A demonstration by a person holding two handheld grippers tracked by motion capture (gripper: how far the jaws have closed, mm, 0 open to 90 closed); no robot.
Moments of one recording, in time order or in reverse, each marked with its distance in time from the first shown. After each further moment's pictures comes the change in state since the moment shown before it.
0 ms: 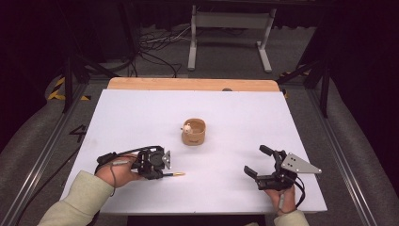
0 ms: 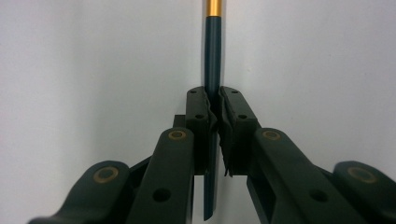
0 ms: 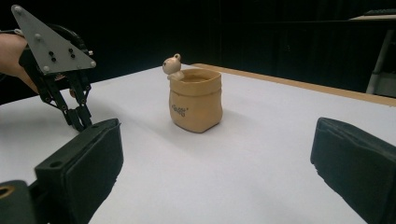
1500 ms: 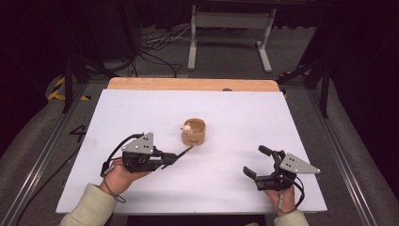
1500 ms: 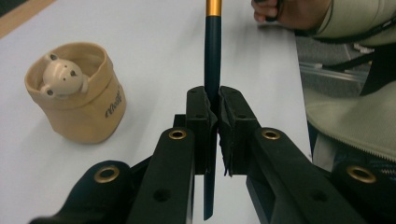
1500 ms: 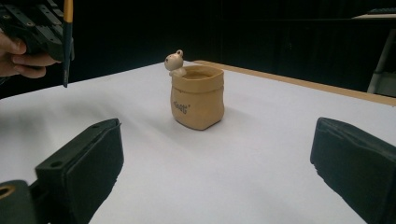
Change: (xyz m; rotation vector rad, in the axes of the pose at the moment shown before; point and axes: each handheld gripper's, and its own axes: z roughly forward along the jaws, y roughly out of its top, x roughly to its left) left arm -0.019 -0.026 -0.054 -0.869 0.040 -0.130; right arm 0.002 0.000 0.002 0.016 0.004 -0.015
